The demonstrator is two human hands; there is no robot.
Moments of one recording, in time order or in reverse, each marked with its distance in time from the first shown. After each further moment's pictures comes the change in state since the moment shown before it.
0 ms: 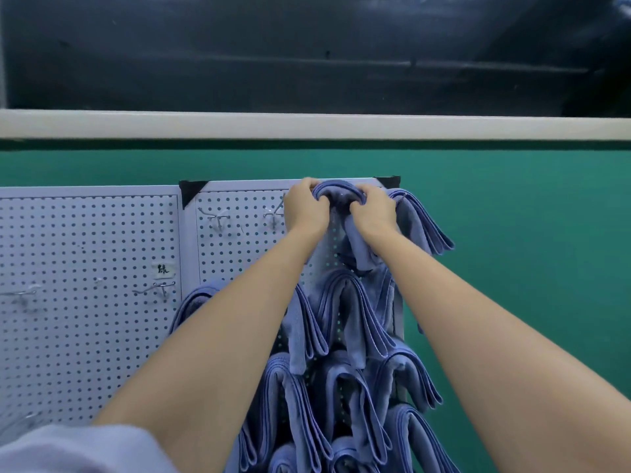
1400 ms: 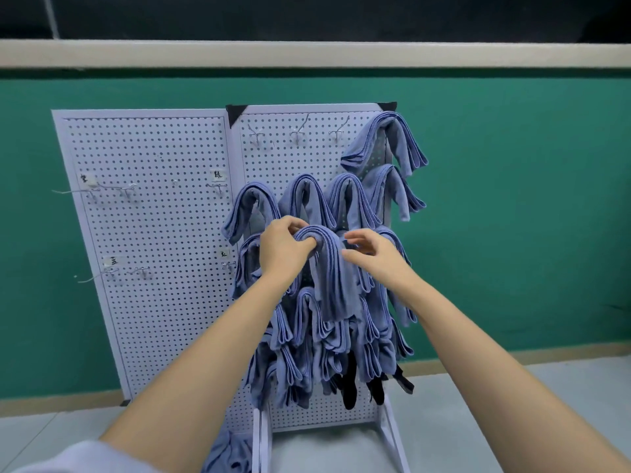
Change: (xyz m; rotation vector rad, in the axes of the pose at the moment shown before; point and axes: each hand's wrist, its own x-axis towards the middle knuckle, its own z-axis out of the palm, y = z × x) left_hand -0.254 -0.009 -0.148 0.122 -0.137 -0.237; right_hand -0.288 0.008 -0.076 0.289 -0.522 0.170
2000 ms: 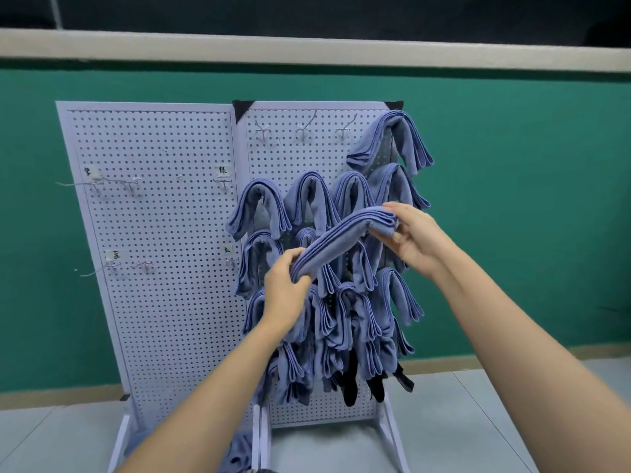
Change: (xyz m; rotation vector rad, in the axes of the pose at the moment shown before) left_hand -0.047 -0.050 0.002 -0.191 -0.092 0.028; right_hand 0.011 -0.036 -0.031 0.848 0.169 0.228
